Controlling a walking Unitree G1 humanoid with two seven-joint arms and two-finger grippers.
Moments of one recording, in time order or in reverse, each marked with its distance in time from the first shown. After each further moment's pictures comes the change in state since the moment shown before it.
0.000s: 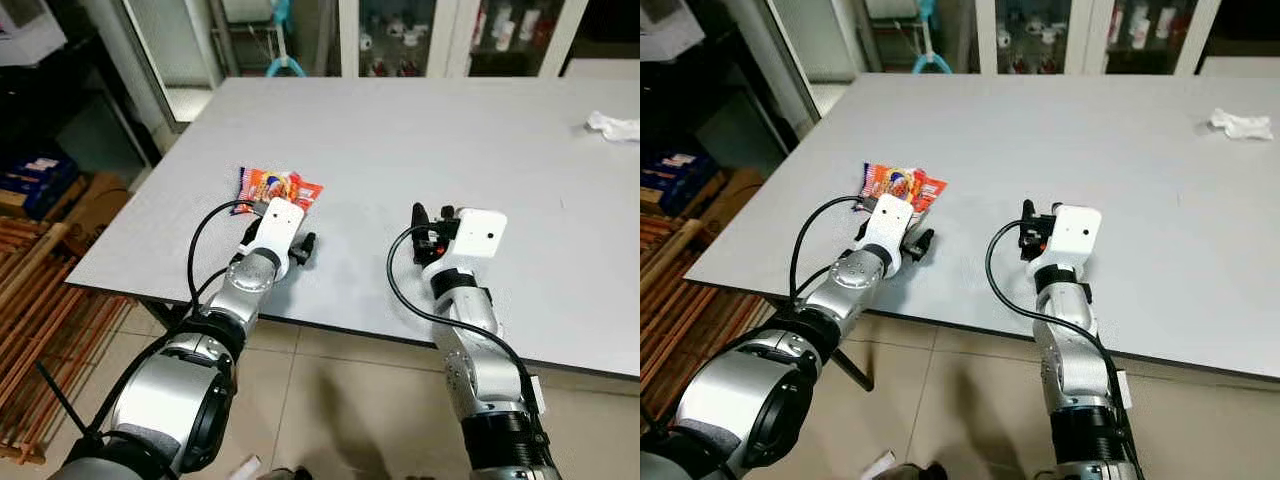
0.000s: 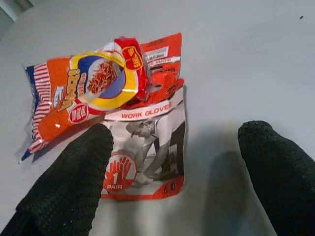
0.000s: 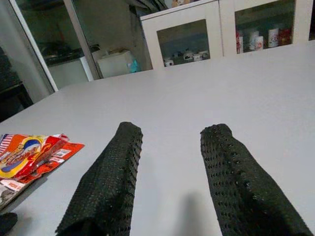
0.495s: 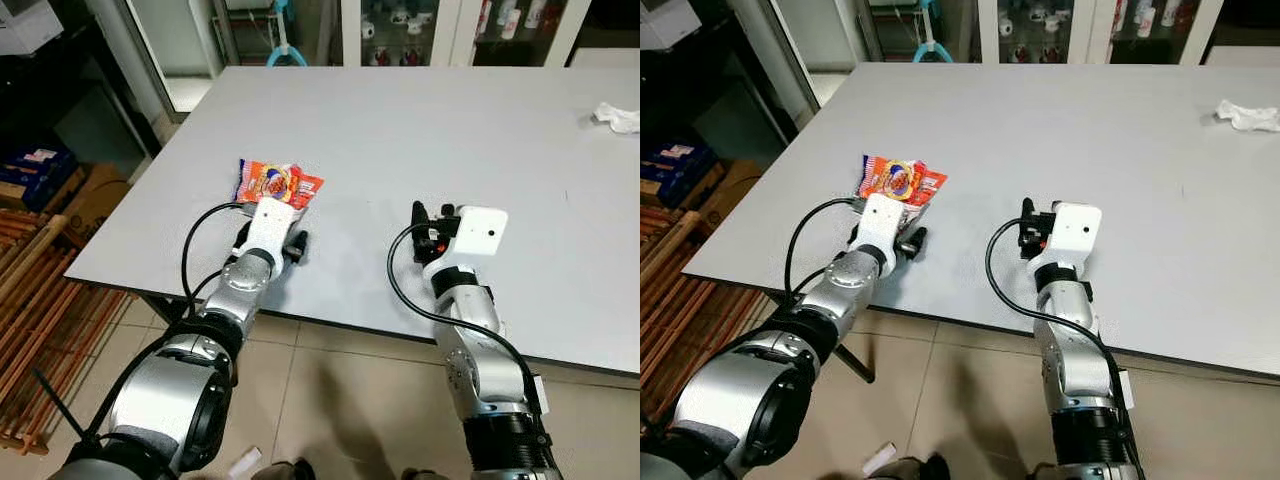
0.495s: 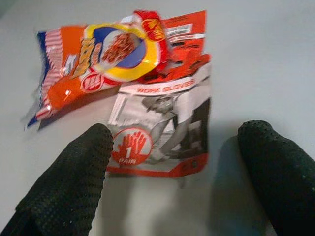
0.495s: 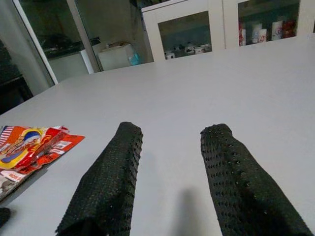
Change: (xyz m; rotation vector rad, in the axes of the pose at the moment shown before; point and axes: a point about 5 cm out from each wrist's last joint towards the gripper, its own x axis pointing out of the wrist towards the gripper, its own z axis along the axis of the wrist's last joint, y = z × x) left arm -0.001 0.008 -0.004 -0.100 0.021 0.067; right arm -0.001 0.001 0.004 -0.006 0.004 0.005
